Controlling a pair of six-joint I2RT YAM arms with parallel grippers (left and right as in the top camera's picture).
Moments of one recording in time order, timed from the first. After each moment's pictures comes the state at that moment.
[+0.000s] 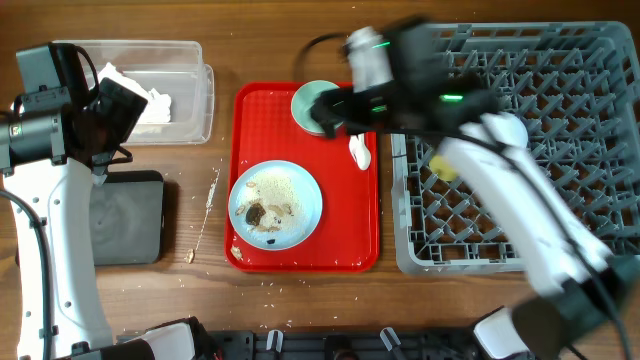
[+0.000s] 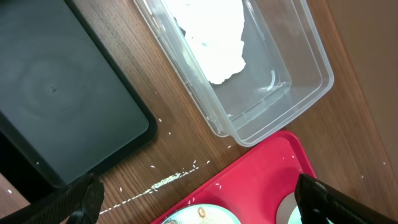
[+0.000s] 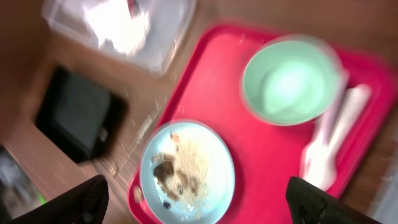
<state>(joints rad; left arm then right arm) 0.22 1.43 1.51 -1.14 -0.08 -0.83 0.52 1.69 1.64 -0.89 -0.33 0.25</state>
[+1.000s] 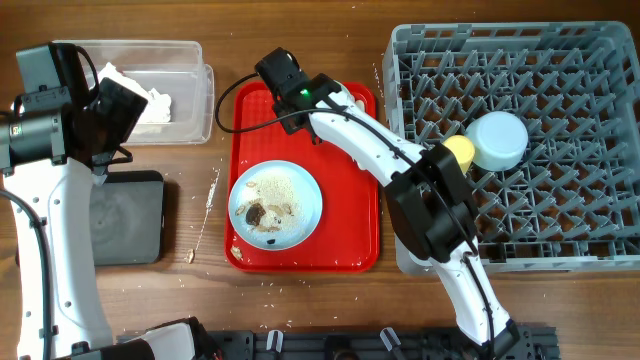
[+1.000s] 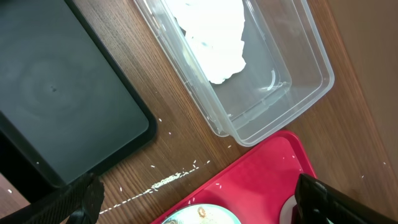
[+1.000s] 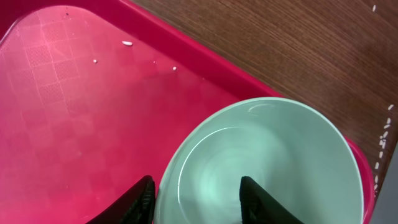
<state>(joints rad) 0.22 1.43 1.51 -1.15 -0.08 -0.83 0.68 2.35 1.97 -0.74 0.30 0.08</state>
